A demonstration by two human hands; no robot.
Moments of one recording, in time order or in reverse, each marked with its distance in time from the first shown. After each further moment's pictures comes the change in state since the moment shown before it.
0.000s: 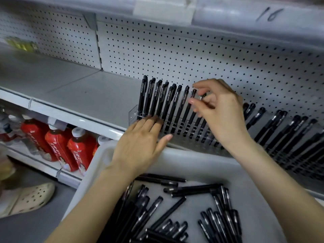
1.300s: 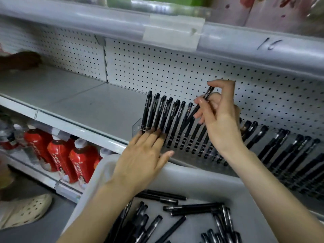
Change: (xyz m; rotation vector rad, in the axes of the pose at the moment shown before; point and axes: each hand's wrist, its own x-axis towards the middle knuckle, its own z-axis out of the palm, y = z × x) left_hand 0.000 -0.005 0.003 0.036 0.014 0.037; right_hand 0.017 -0.001 0.009 0.170 0.080 -0.090
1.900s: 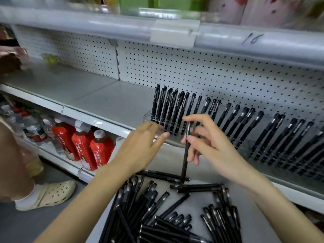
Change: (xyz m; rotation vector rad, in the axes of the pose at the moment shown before) left_hand -0.025 -0.001 -0.042 -0.364 -0.097 -0.190; right_hand -0.077 -0.042 -0.023 0.435 -0.514 0.249
